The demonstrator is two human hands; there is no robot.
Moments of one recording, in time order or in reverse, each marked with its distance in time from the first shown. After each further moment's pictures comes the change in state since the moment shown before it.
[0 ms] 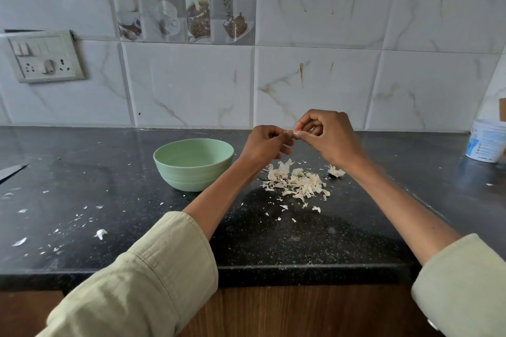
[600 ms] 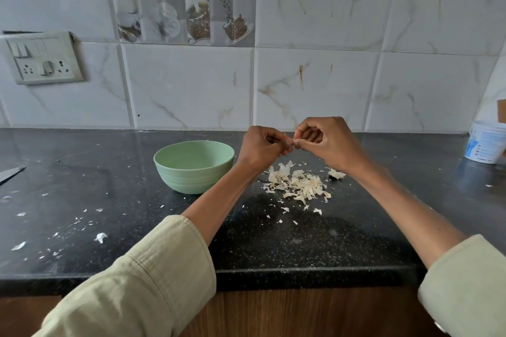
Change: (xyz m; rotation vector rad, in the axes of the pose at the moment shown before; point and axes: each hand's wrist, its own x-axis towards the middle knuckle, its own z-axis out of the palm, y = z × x) left_hand -0.003 -0.001 -0.006 0.034 0.037 0.094; right_hand -0.004 -0.003 -0.006 0.007 -0.126 -0.079
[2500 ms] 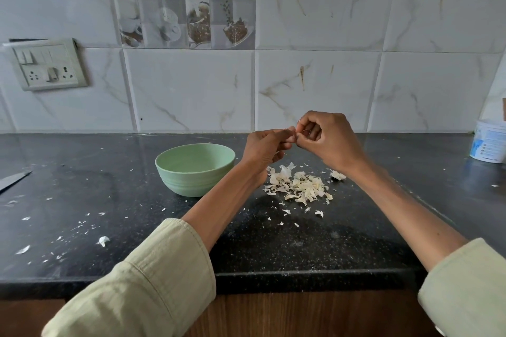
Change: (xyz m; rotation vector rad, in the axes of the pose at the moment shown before) left_hand -0.003 0.012 0.010 -0.415 0.039 -0.268; right_hand 0.002 -0.008 0.003 -0.049 0.140 -0.054
